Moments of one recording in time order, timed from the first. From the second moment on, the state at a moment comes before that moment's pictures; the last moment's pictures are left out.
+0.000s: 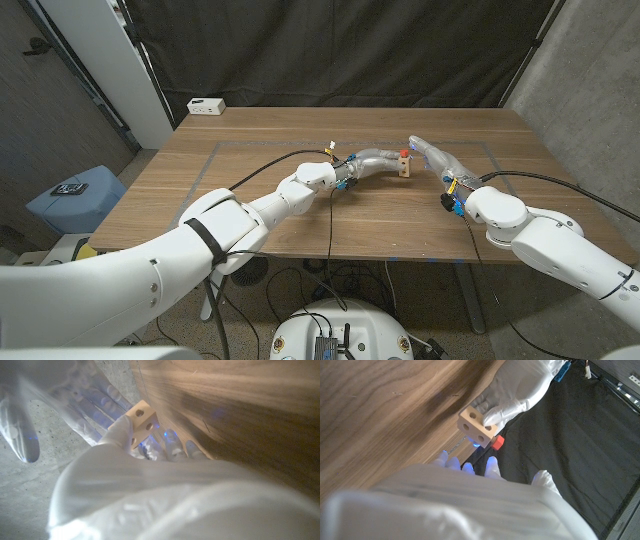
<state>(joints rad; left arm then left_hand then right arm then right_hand) 0.28 -0.04 0.78 -0.45 -0.33 -0.44 -0.52 0.91 0.14 0.40 -0.16 0.21 0.71 -0.17 0.21 0.22 0.68 -0.21 0.25 0.54 0.41 -0.05 0.27 0.28 0.10 0.11 0.23 0.19 -1.21 -0.93 -0.25 -2.15 0.51 -0.34 -0.32 0.07 0.07 0.22 -0.06 0.20 0.15 -0.11 0.18 0.18 -0.17 0.05 0.19 0.18 -0.17 0.15 0.20 0.20 -0.10 0.17 0.19 0.17</state>
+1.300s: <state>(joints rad) 0.25 -0.04 0.81 -0.43 -0.29 -0.43 -0.47 0.91 0.14 0.40 -0.16 0.22 0.71 -0.17 0.22 0.22 0.68 -0.20 0.25 0.54 0.41 -0.05 0.27 0.28 0.10 0.11 0.23 0.19 -1.17 -0.94 -0.26 -2.11 0.52 -0.35 -0.30 0.07 0.07 0.22 -0.06 0.20 0.17 -0.10 0.19 0.18 -0.17 0.05 0.19 0.18 -0.17 0.15 0.20 0.20 -0.11 0.17 0.19 0.17</state>
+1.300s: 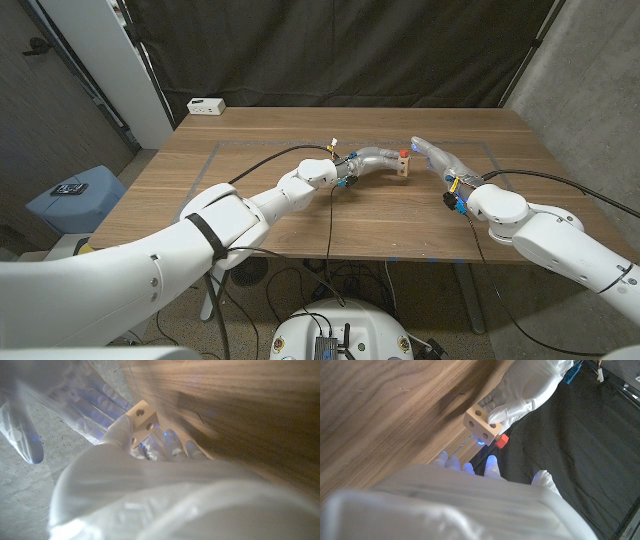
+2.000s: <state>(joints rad) 0.24 -0.05 0.81 -0.40 -0.29 -0.42 -0.46 0.91 0.14 0.40 -0.16 0.21 0.71 -0.17 0.21 0.22 0.68 -0.20 0.25 0.54 0.41 -0.05 0.27 0.28 0.10 0.11 0.23 0.19 -1.16 -0.94 -0.28 -2.11 0.52 -0.35 -0.29 0.07 0.07 0.22 -0.06 0.20 0.17 -0.10 0.19 0.18 -0.17 0.05 0.19 0.18 -0.17 0.15 0.20 0.20 -0.11 0.17 0.19 0.17</state>
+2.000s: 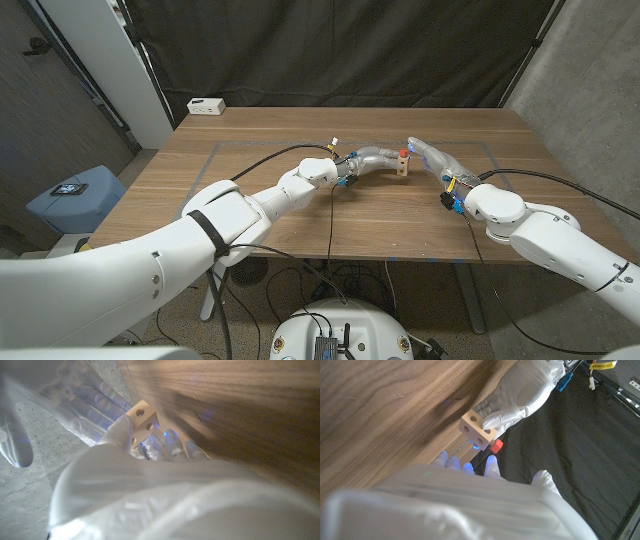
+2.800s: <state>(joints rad) 0.25 -0.05 0.81 -0.42 -0.29 -0.43 -0.47 0.91 0.14 0.40 -0.16 0.21 0.71 -0.17 0.22 0.22 0.68 -0.20 0.25 0.54 0.41 -0.05 0.27 0.28 0.10 0.11 0.23 0.19 -1.16 -0.95 -0.29 -2.12 0.53 -0.35 -0.28 0.07 0.07 0.22 -0.06 0.20 0.17 -0.10 0.18 0.18 -0.17 0.05 0.19 0.18 -0.17 0.15 0.20 0.20 -0.11 0.17 0.19 0.17</state>
